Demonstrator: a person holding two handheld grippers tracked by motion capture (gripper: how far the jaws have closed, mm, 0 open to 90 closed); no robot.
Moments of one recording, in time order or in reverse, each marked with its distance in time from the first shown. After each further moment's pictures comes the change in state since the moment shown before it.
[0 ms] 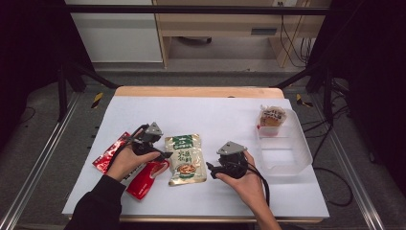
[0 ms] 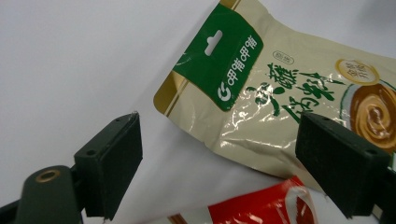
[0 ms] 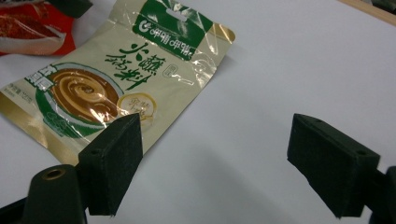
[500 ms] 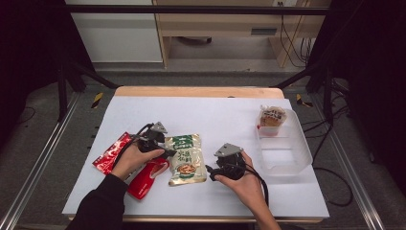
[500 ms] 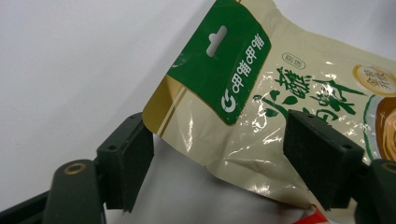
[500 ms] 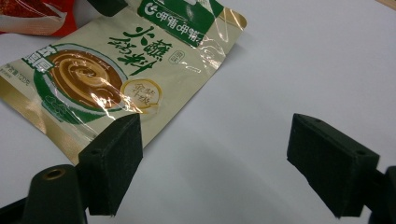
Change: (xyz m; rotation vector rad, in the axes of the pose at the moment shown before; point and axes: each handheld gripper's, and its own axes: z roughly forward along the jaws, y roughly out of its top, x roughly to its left) left arm 0.010 0.002 0.024 0.015 -0.070 -0.042; right arm 0.004 -0.003 0.006 0.042 0.011 -0.032
